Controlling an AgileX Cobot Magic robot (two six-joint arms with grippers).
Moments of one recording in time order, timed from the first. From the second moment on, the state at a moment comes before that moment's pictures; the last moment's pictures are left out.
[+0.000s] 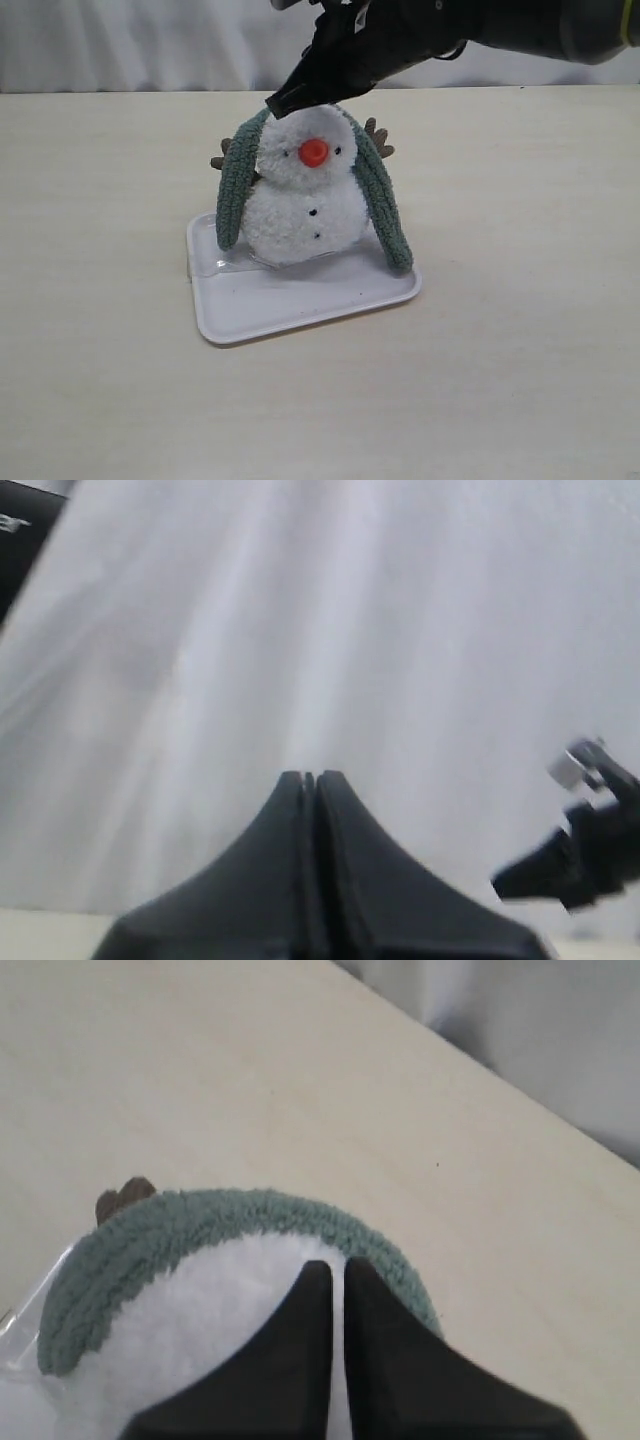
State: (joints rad) left arm 0.05 0.18 0.00 0.46 -0.44 -0.73; right arm 0.53 1.88 -1.52 -0.01 0.45 -0.19
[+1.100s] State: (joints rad) left arm -0.23 1.96 -0.70 0.88 -0.96 -0.27; right arm 0.53 1.92 -1.53 -0.01 0.54 -0.17
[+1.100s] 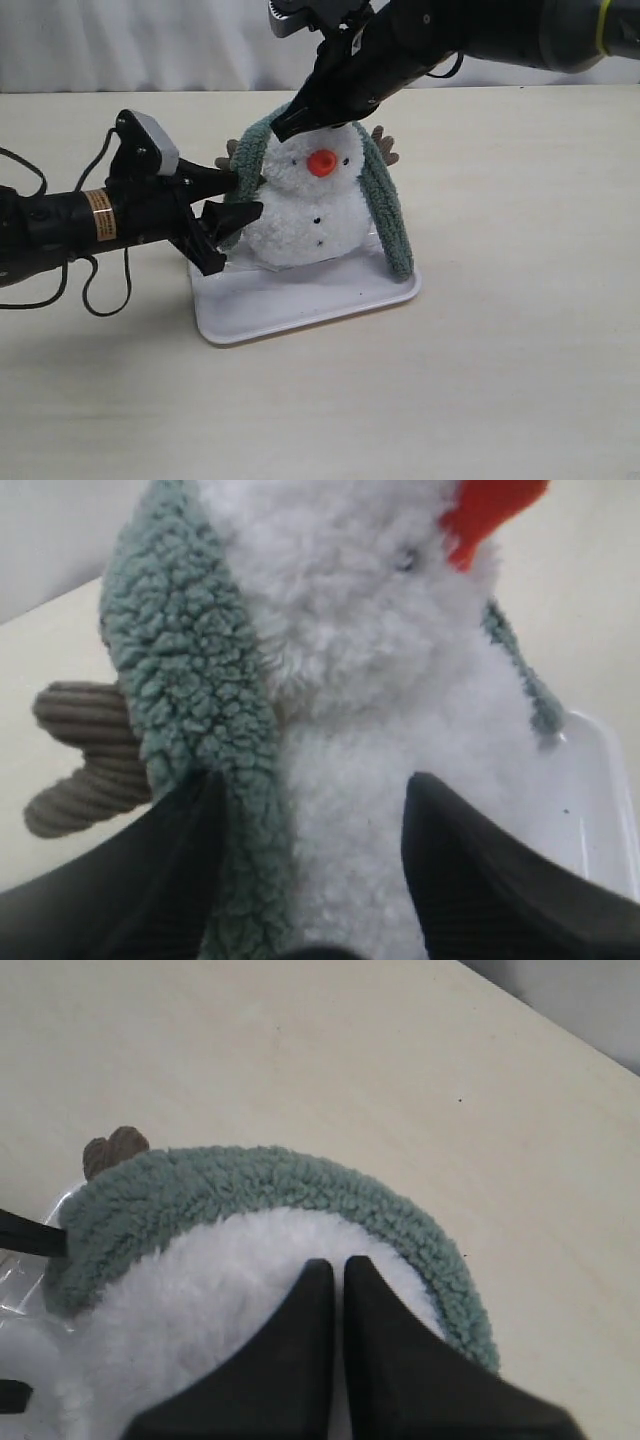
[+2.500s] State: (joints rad) left arm -0.31 1.82 -0.76 1.41 -0.61 -1.04; right arm 0.53 1.92 -1.53 -0.01 0.58 -0.17
